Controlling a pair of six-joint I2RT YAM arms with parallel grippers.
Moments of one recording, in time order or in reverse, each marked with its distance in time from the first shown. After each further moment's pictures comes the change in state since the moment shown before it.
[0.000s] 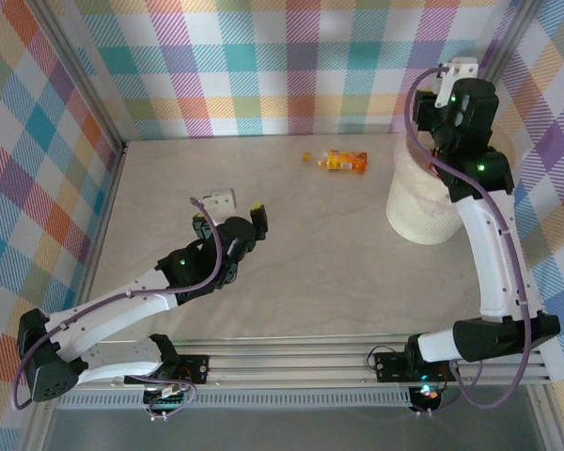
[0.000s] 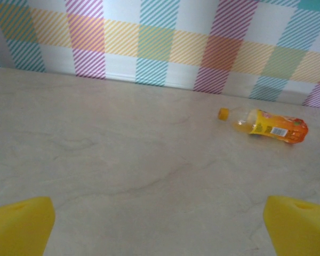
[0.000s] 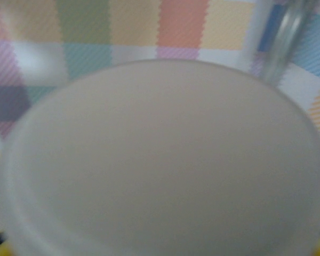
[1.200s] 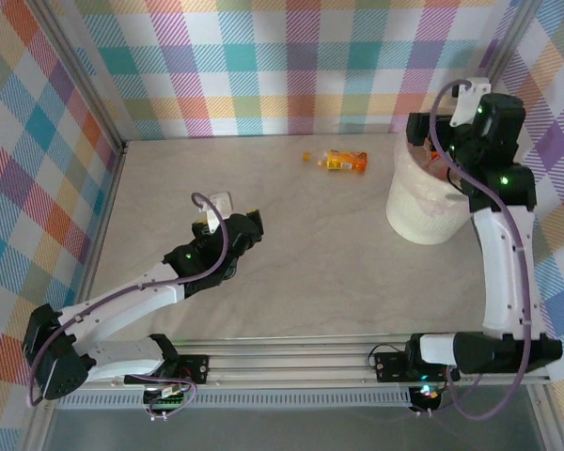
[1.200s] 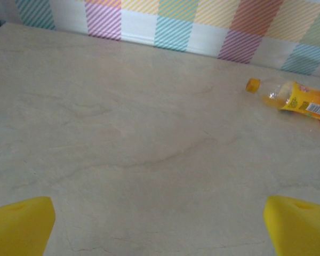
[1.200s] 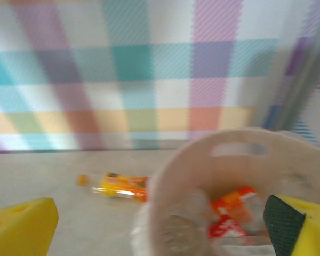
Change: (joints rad) left arm 0.088 0.076 -0.024 -0.048 0.105 -0.094; right arm -0.133 -0.121 -0.094 -0.115 -0.431 0.120
